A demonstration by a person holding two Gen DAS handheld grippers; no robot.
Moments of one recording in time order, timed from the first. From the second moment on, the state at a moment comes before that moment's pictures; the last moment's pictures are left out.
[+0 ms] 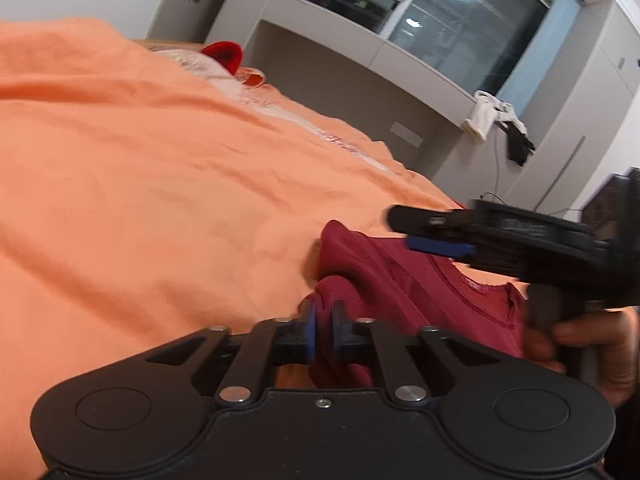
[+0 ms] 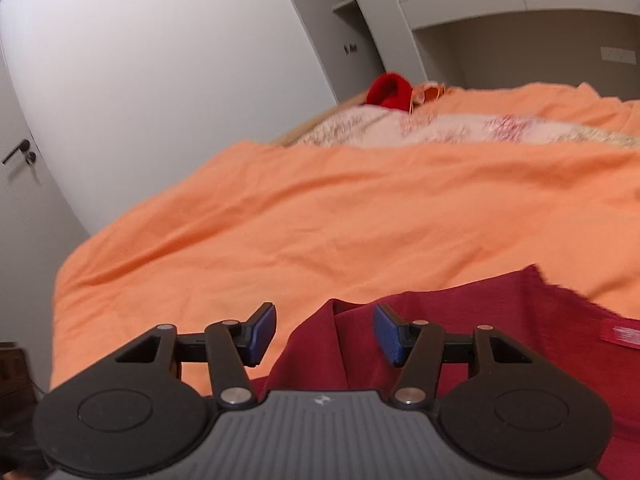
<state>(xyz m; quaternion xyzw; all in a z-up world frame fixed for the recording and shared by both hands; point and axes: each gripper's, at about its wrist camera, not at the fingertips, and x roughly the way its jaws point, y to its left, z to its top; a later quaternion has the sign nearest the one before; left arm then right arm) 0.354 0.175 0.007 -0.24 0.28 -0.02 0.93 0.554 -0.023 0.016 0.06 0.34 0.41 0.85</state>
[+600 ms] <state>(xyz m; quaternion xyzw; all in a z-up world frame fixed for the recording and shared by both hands) 0.344 0.192 0.007 -0.31 0.29 0.05 0.90 0.555 0.016 0.004 0.03 0.32 0.38 0.87</state>
